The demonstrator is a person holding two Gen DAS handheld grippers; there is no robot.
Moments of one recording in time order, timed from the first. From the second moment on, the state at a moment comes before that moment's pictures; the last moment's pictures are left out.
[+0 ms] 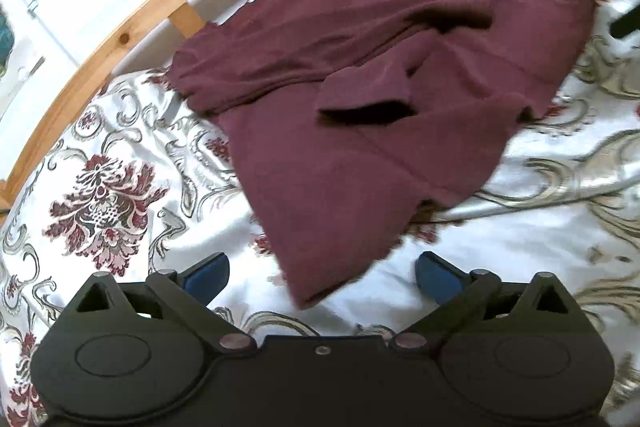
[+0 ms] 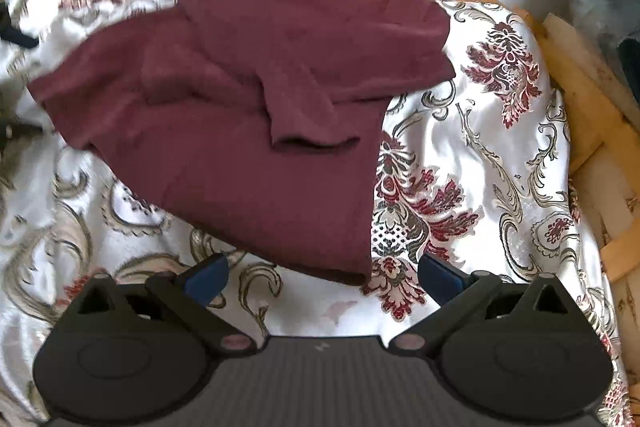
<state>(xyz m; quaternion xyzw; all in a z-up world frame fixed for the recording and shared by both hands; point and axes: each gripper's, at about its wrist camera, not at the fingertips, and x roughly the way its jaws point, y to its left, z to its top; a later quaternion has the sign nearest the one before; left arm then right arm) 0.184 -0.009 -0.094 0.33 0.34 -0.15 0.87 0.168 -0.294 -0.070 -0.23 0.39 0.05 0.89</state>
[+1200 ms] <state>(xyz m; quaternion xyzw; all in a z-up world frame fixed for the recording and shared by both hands) 0.187 -0.018 -0.028 0.28 0.25 -0.15 0.91 0.173 -0.249 -0.126 -0.45 0.31 0.04 0.84</state>
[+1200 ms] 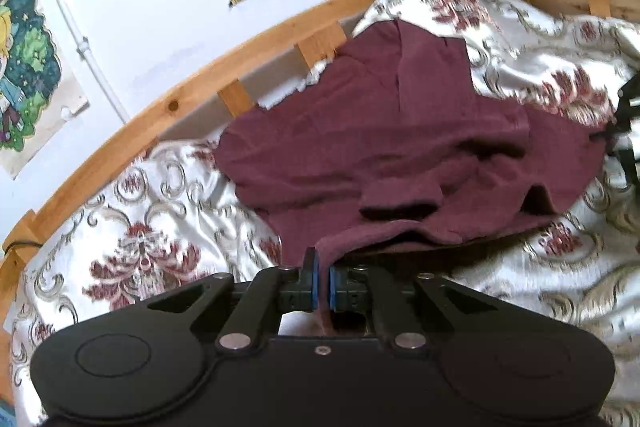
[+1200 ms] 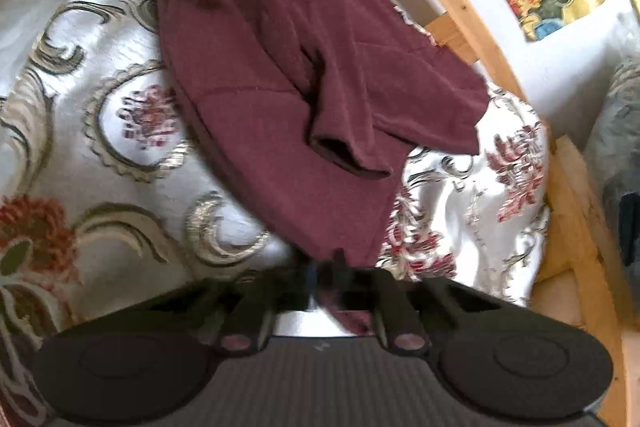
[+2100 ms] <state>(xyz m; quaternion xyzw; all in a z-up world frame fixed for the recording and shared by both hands) 0.035 0.013 0.060 0.18 0.38 -0.22 0.88 -0.040 -0.252 -0.003 -0.41 0.24 0.02 0.88</state>
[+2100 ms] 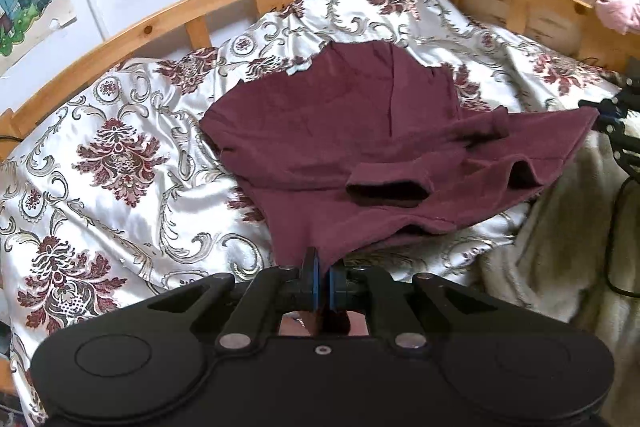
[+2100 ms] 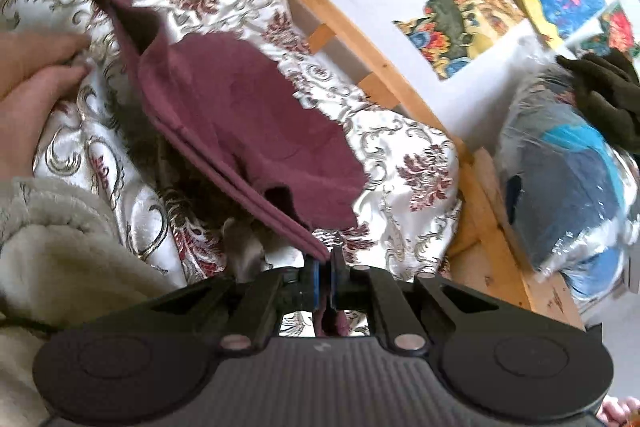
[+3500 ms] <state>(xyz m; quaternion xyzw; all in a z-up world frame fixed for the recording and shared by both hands) 0.357 -0.028 -0.044 0.07 0.37 -0.03 0.93 0.308 -0.267 -0.090 -0.38 0.16 -0.03 0.91</state>
